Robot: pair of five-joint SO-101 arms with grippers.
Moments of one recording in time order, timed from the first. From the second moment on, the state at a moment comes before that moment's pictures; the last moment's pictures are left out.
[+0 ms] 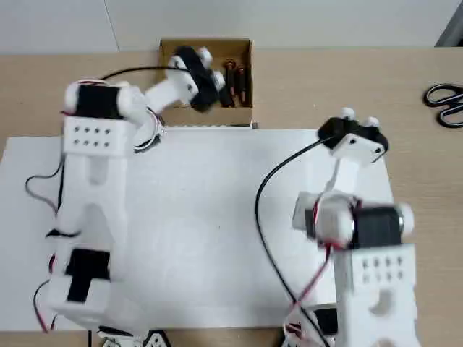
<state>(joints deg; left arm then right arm) 1.3 4.4 -25.7 99.8 -45.1 -10.9 -48.0 24.6 97.1 -18.6</state>
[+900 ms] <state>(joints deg) 1.6 -59.9 32.0 68.5 14.0 -25.7 -76.0 48.9 75.5 -5.8</state>
